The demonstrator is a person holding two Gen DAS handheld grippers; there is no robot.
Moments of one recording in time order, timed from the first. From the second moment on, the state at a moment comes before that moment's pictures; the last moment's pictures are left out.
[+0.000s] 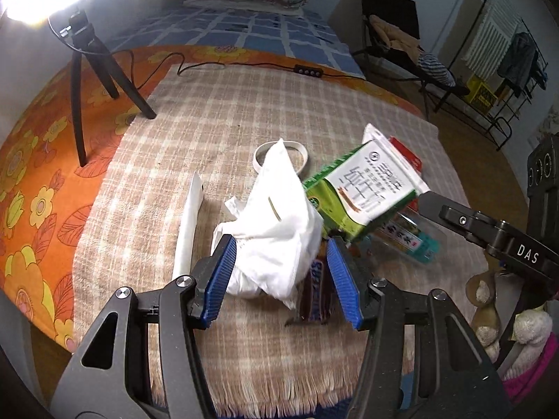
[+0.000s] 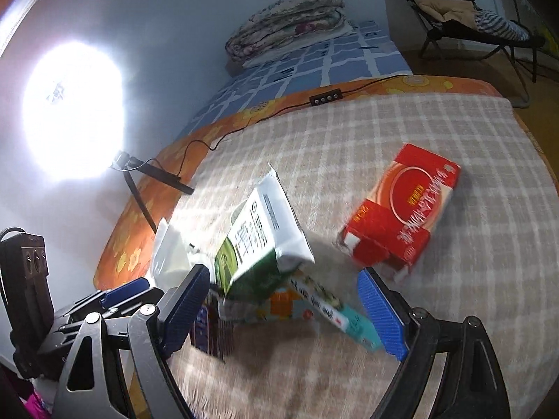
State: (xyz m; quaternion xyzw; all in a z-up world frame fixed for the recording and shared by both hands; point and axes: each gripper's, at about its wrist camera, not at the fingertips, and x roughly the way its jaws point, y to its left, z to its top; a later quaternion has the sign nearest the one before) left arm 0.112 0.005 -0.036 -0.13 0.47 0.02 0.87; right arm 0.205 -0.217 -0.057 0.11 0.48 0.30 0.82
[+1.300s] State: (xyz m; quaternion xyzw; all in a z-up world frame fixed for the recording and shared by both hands) left arm 0.102 0.052 -0.004 -0.14 0.41 0.07 0.90; right arm 0.206 -0.212 -0.026 0.10 0.42 0.30 0.85
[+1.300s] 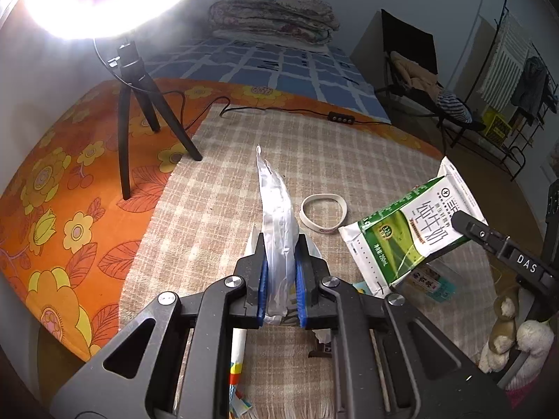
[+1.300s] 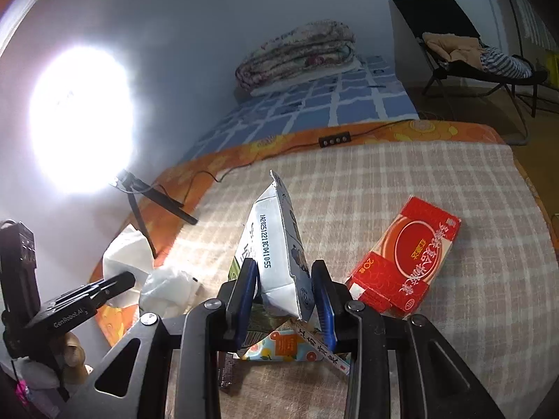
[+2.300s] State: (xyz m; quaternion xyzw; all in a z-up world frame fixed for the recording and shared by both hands) left arm -0.033 0.007 0.004 -0.14 0.42 -0.01 0.90; right arm 0.056 -0.265 -0.028 0.07 0.45 0.35 0.82
